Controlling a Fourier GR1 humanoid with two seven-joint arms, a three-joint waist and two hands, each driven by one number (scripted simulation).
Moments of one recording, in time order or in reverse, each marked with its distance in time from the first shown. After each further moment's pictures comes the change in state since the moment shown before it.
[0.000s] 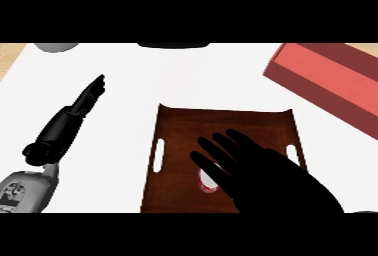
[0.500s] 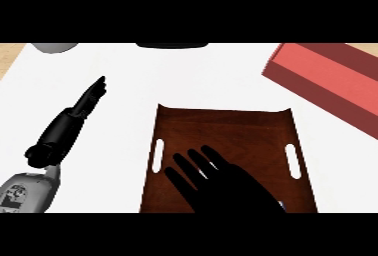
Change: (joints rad) left arm 0.012 -0.024 0.013 -0.009 -0.025 -0.012 0.002; right arm -0.008 0.194 0.118 0.069 0.036 0.009 0.145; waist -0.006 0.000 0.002
